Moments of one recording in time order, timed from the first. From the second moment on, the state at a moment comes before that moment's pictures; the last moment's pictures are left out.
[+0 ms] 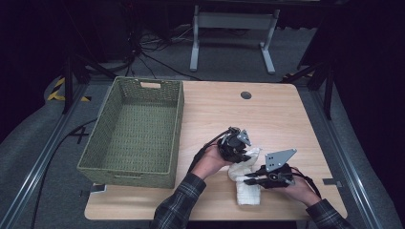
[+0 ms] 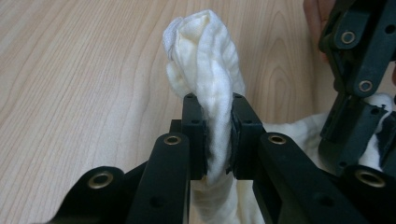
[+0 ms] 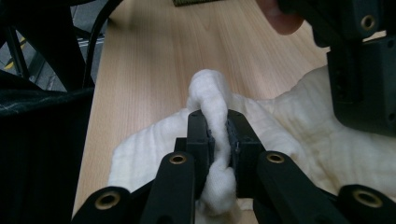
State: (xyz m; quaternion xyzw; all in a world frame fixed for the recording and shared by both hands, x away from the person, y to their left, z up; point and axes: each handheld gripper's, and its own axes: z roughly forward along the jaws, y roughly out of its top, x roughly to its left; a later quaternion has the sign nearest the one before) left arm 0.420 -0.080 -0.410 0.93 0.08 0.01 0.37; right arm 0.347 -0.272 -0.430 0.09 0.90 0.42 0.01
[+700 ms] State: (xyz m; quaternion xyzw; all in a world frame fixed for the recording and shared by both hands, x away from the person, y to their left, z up) left arm 0.424 -0.047 -0.343 0.91 0.14 0.05 0.38; right arm 0.356 -0.250 -0.385 0.07 0.89 0.44 0.01
